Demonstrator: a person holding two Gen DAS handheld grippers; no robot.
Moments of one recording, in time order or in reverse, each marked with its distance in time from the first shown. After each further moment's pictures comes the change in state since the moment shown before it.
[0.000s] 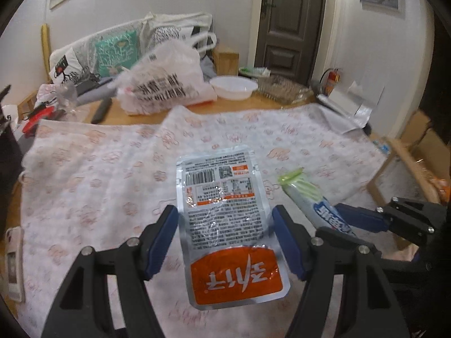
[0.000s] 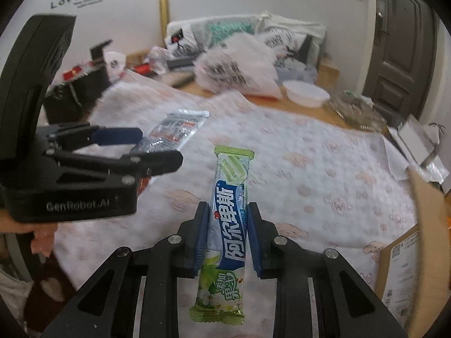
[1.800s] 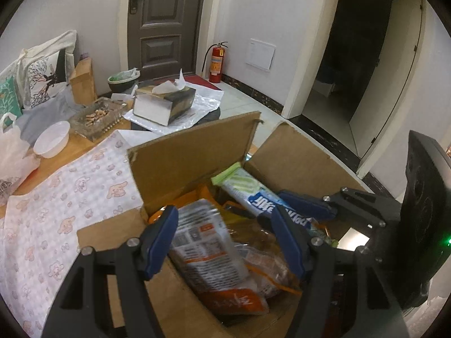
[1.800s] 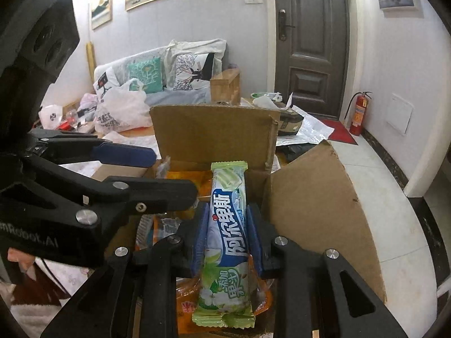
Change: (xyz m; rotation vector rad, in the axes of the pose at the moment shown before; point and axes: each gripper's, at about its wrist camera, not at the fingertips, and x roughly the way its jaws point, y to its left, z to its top) left arm 0.010 -0.315 0.077 0.312 0.105 -0.428; right arm -0.166 -0.229 -0.082 0.253 -0.112 -0.273
